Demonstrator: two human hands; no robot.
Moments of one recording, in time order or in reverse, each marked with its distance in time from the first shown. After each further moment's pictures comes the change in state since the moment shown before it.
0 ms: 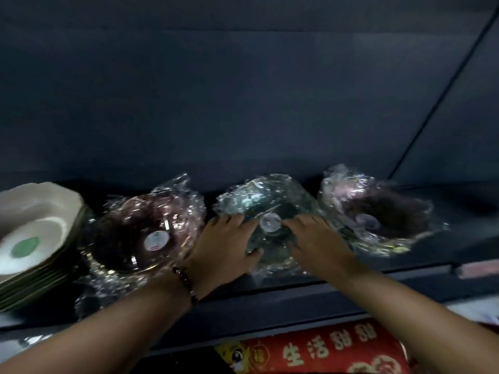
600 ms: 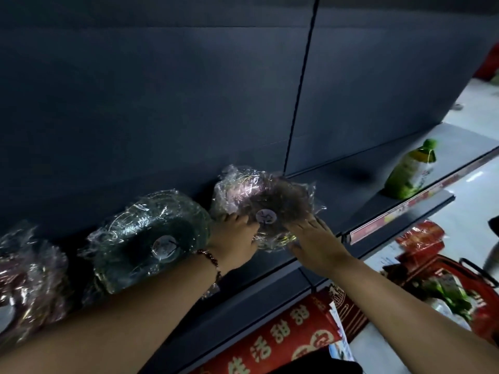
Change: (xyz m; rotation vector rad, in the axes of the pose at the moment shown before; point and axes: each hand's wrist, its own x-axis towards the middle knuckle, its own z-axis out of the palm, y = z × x) left_hand 0.163 0.183 0.076 0.046 -0.098 0.355; right_hand -0.090 0.211 0.002 -0.017 -0.015 0.326
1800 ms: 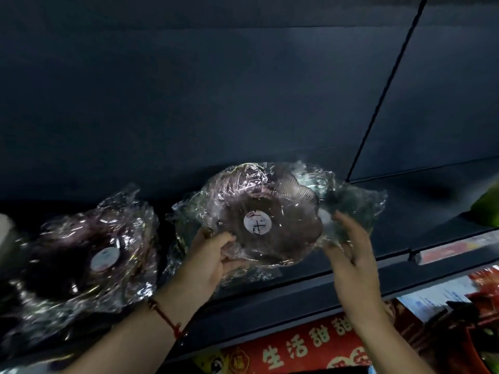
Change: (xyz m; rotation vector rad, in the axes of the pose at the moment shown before) left_hand -0.158 -0.056 -0.047 -1.943 0.380 -1.000; right_hand -0.049 -0.137 -0.018 1.179 0.495 0.149
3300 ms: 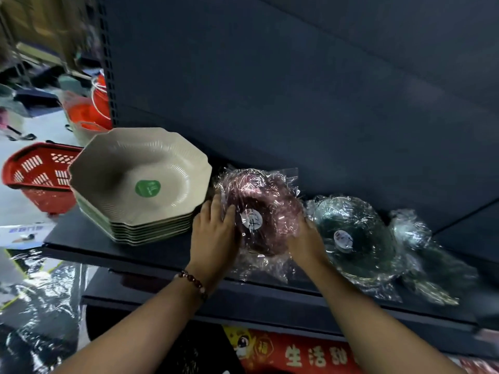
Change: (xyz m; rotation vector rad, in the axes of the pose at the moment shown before) left_hand -0.024 0.030 -0.352 1.409 0.522 0.654; right_hand -0.082 -0.032 0.358 -0.928 -0.462 -0.112
